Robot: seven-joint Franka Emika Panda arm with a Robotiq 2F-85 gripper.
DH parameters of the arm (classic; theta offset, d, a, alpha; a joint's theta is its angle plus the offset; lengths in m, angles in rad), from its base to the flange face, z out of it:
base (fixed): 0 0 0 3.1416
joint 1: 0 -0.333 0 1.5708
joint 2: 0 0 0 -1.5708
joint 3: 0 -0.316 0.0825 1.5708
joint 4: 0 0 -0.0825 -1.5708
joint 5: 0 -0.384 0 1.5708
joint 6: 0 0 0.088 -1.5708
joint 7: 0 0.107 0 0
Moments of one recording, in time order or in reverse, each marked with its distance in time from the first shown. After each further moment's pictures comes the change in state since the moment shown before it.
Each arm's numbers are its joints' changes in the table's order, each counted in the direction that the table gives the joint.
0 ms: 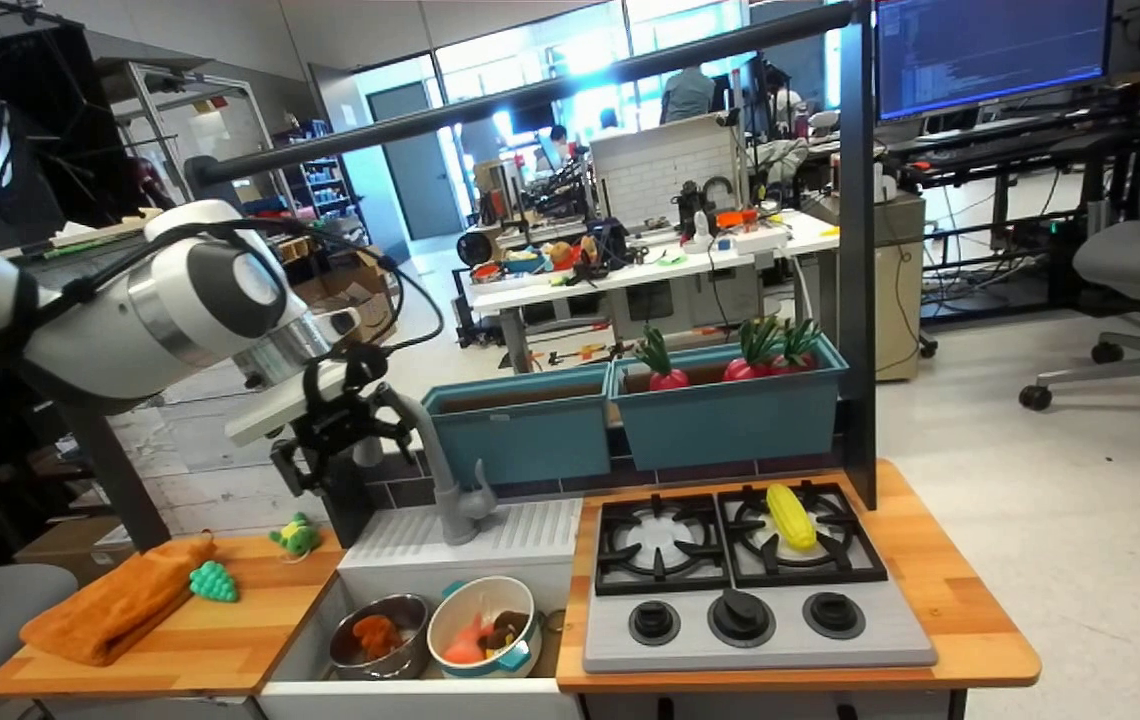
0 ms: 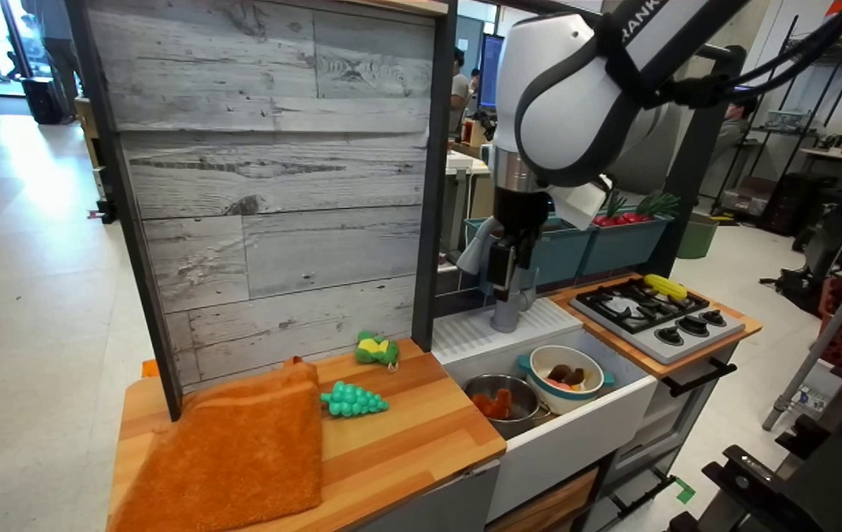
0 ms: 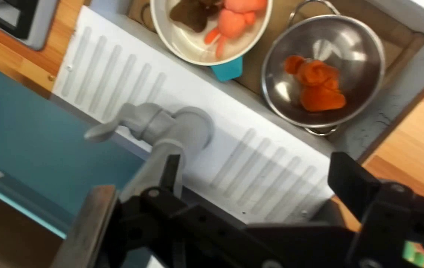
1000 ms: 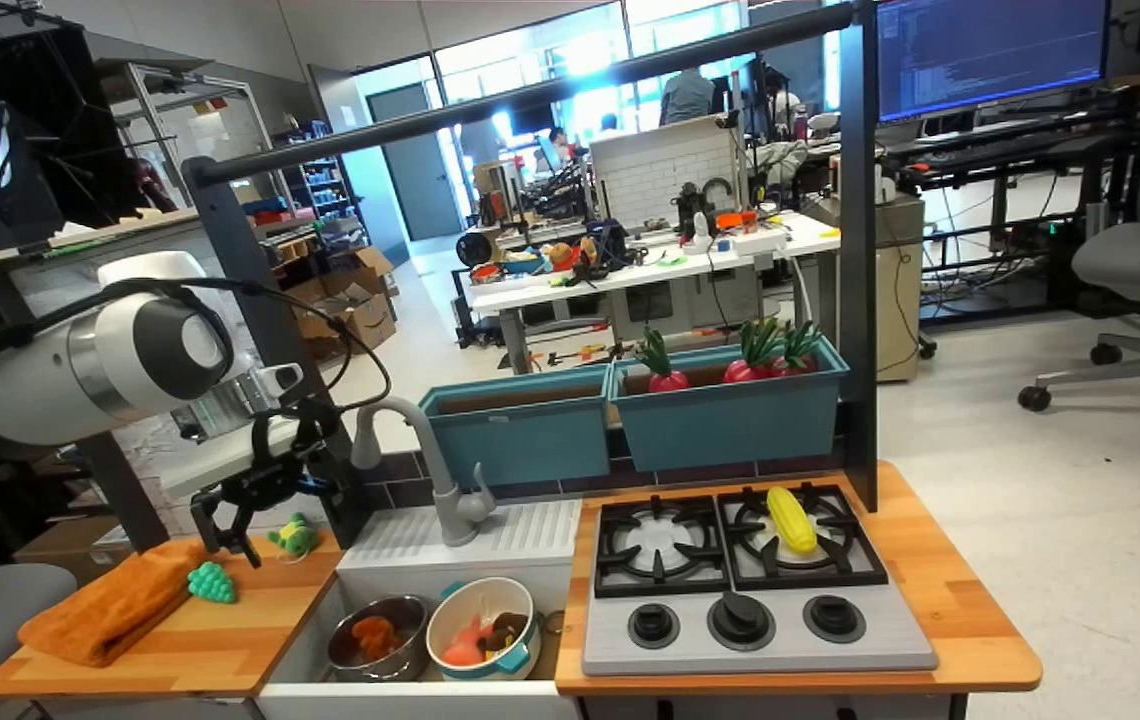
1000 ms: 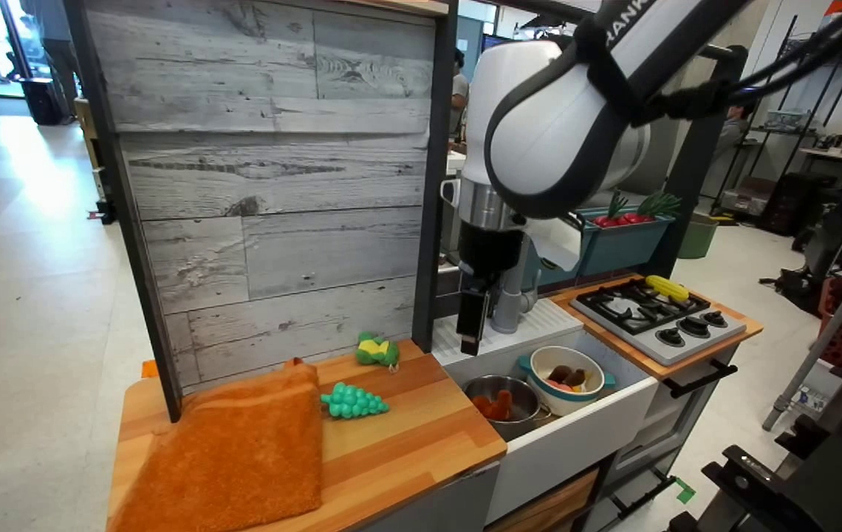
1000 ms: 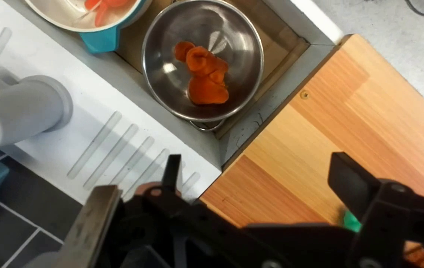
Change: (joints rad) arm 0.028 0.033 -0.146 0.057 -0.040 -0.028 -0.149
